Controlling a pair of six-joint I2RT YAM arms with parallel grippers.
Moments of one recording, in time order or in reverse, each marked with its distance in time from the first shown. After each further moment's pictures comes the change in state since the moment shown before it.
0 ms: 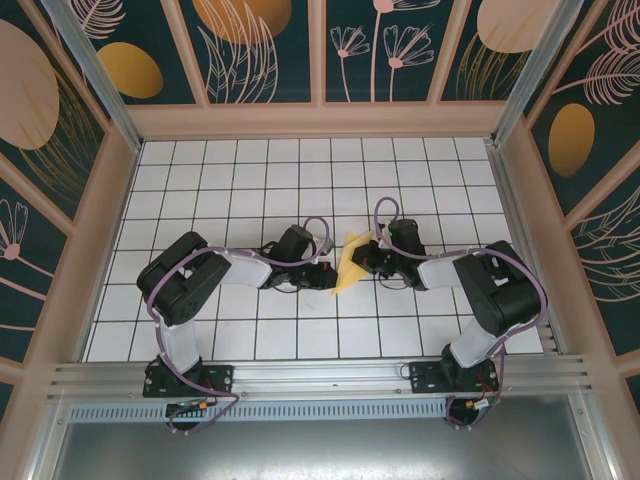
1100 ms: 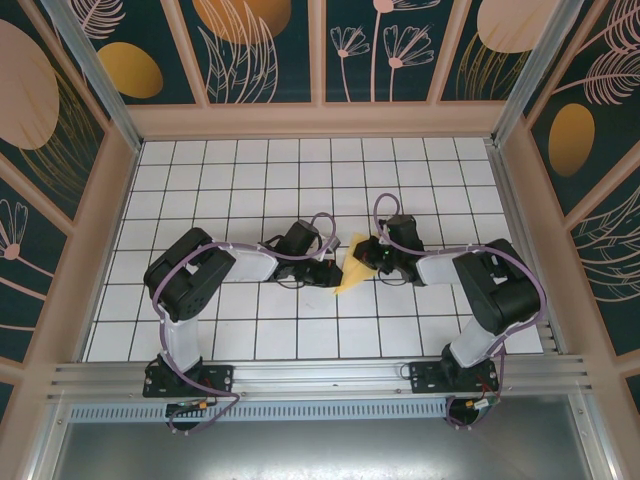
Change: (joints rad) left arm 0.000 0.041 0.092 -0.106 0.043 0.058; right arm 0.000 0.011 0.045 -0.061 0.089 -0.008
